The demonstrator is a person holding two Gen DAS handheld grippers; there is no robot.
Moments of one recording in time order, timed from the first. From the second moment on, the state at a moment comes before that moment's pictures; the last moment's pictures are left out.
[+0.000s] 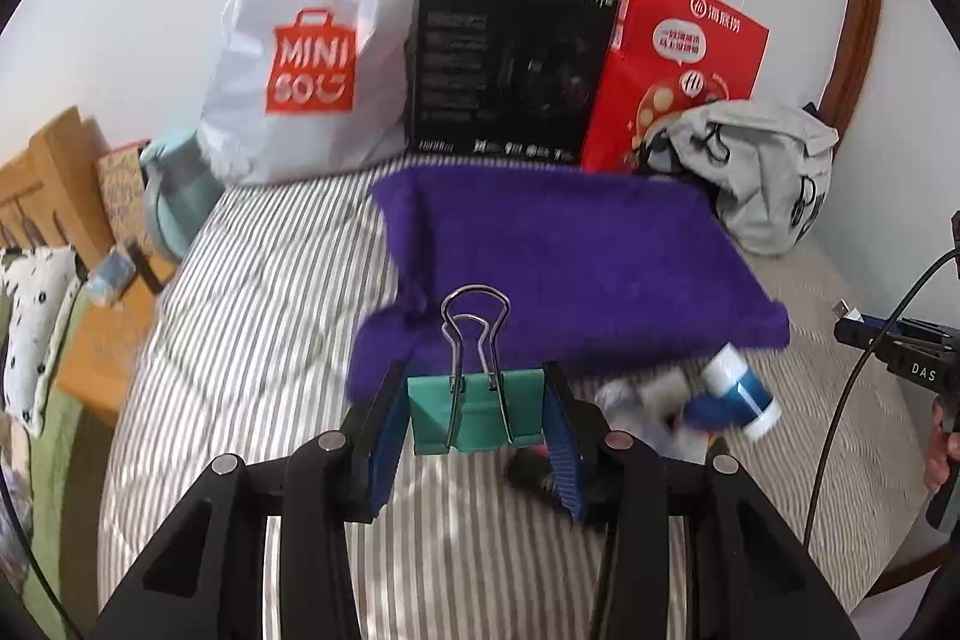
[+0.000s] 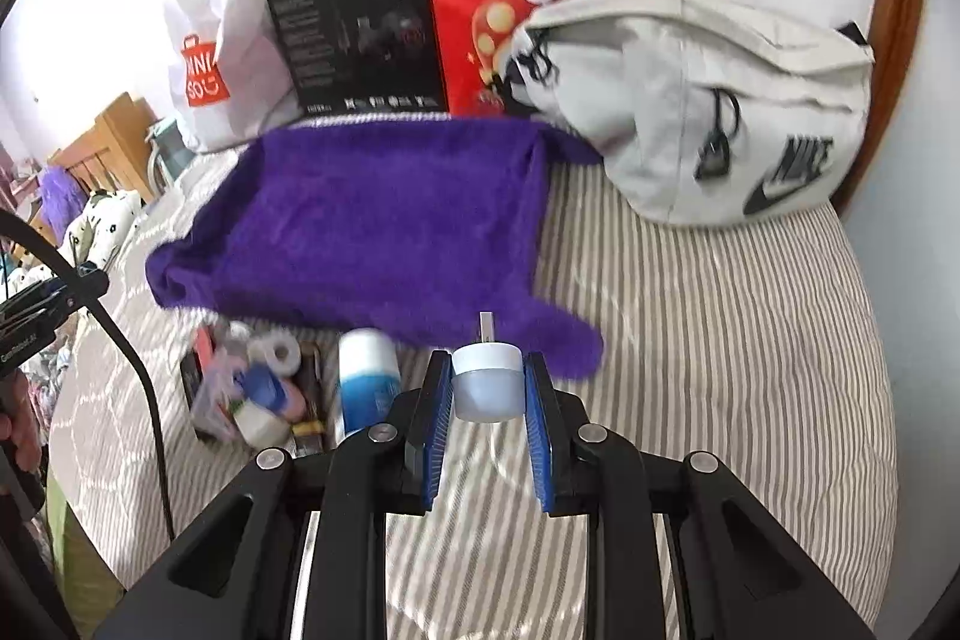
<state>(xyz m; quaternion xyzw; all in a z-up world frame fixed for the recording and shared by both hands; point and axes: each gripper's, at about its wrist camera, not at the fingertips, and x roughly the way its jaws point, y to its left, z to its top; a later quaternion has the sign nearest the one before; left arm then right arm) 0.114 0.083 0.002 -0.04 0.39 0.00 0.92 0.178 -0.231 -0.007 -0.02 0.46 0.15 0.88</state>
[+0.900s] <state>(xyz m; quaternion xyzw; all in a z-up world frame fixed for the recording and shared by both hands) 0.266 0.087 -0.032 -0.04 0.43 -0.01 0.90 0.375 -0.148 -0.076 -0.06 0.50 0.19 0.84</state>
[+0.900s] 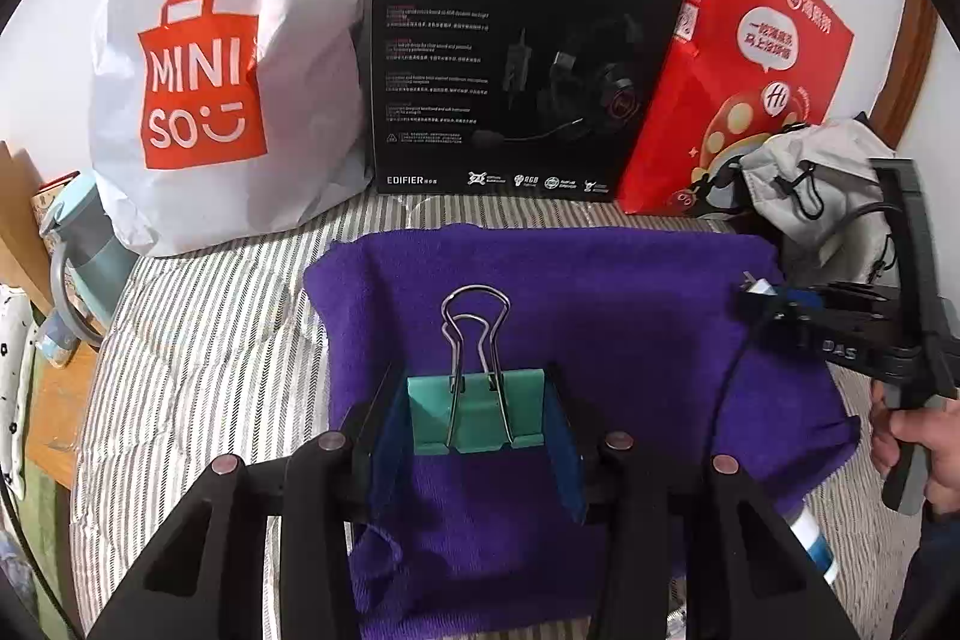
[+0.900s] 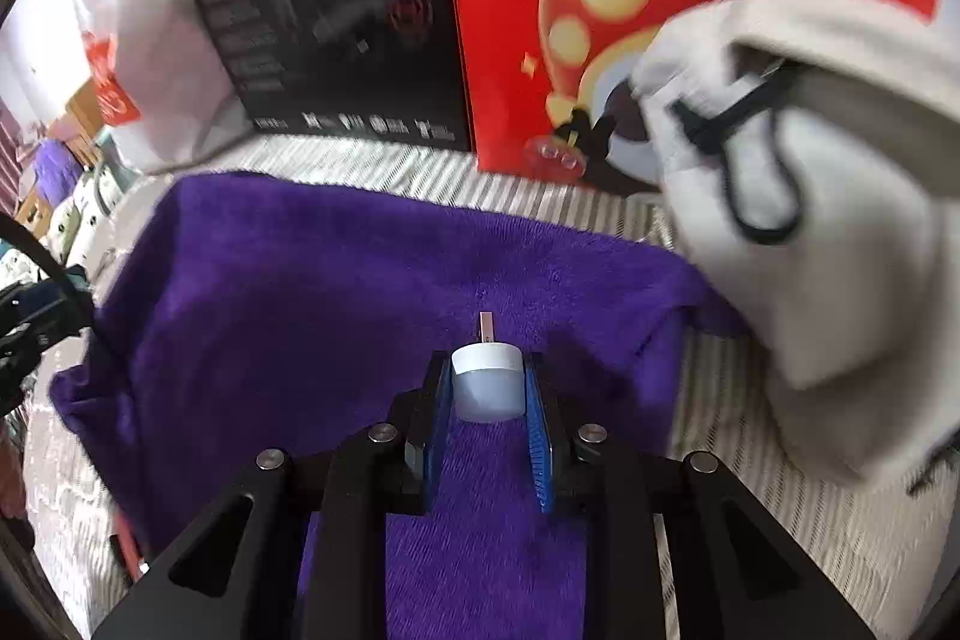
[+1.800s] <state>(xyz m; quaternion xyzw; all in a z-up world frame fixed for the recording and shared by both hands) 0.317 0.086 -0.056 -0.04 0.45 -0.01 0.89 0.359 -0.156 -0.076 -0.05 0.51 0.19 0.83</state>
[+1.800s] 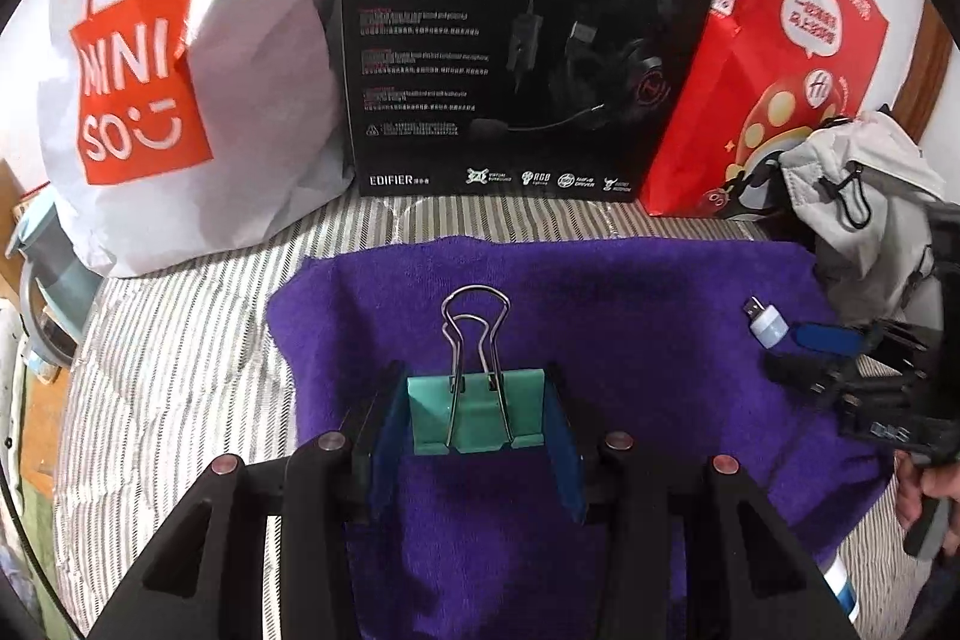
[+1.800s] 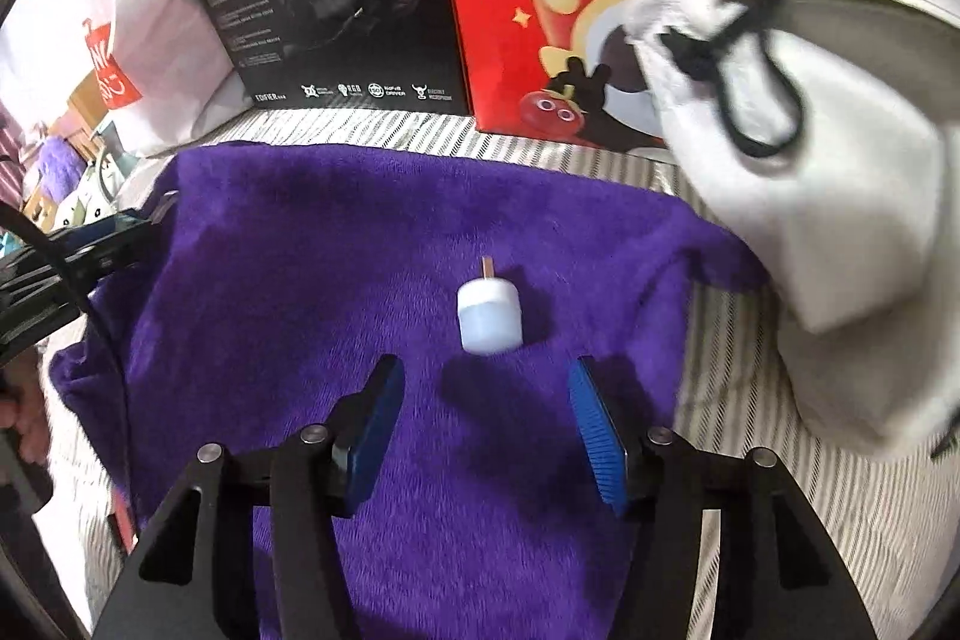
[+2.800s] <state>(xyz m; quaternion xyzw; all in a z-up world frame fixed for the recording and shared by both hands) 0.333 0.047 -0.095 0.03 0.52 0.05 0.85 0.225 -0.257 -0.030 0.02 0.53 0.14 0.84</state>
